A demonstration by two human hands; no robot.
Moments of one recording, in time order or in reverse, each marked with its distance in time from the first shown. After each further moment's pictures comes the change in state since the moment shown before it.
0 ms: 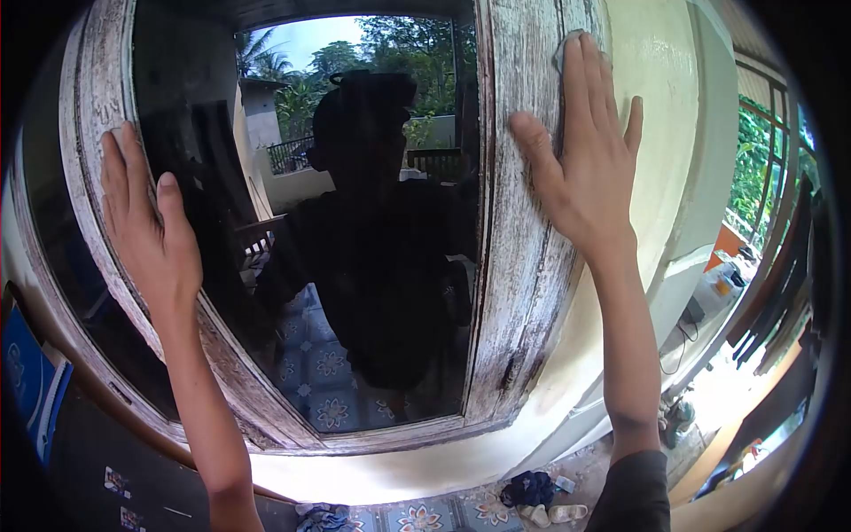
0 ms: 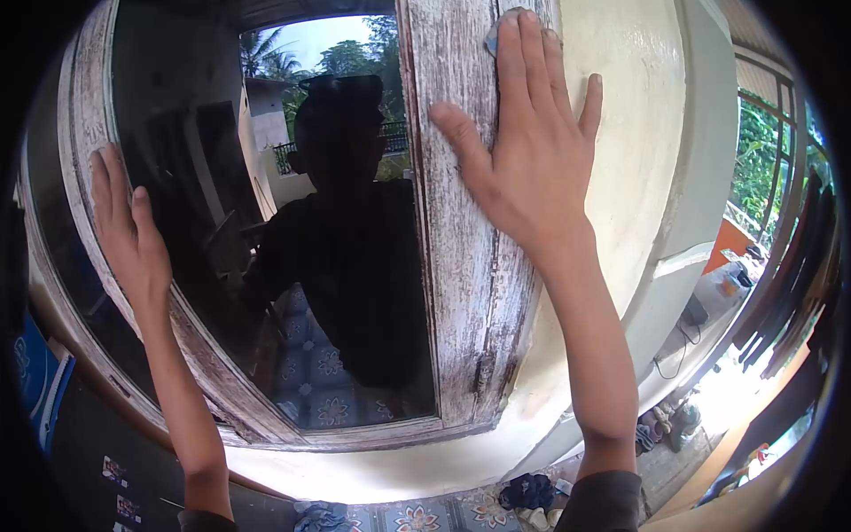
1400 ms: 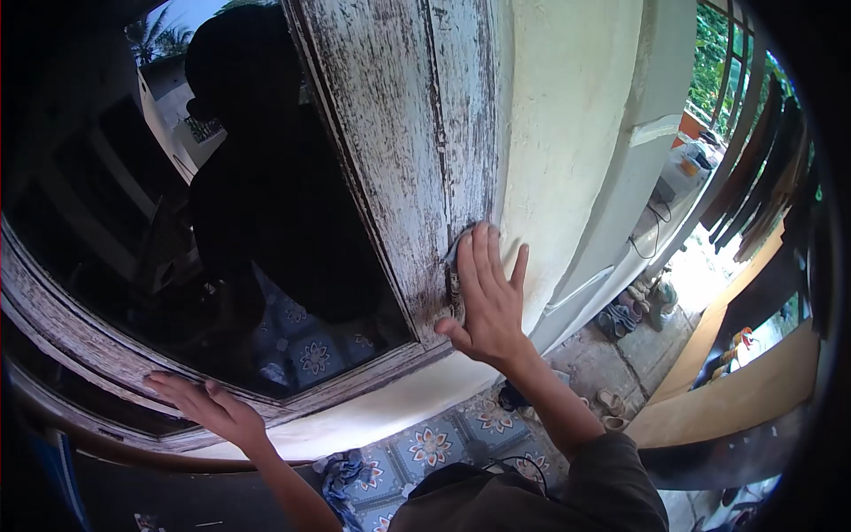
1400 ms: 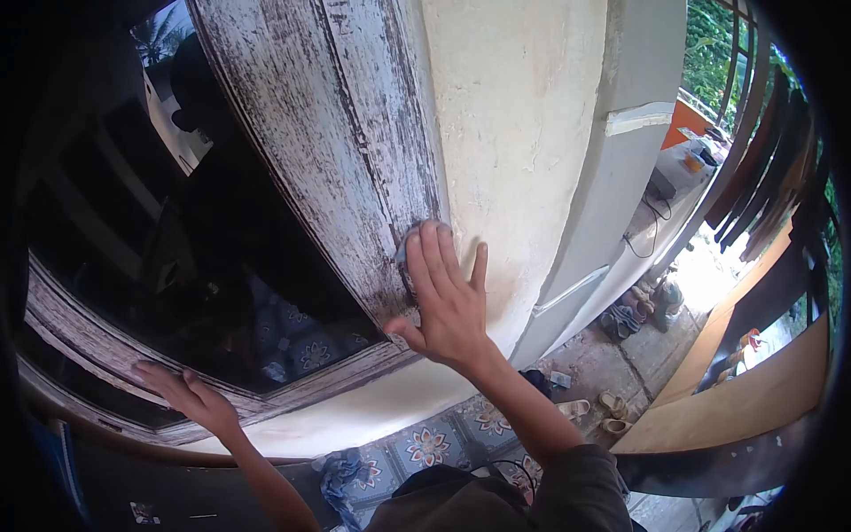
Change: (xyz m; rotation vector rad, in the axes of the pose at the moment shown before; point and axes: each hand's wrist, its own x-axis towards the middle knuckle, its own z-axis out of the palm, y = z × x) left_hand -0.261 0.012 -0.069 0.049 -0.392 -0.258; right_hand -0.279 -0.028 -0.047 0.293 -0.642 0.238
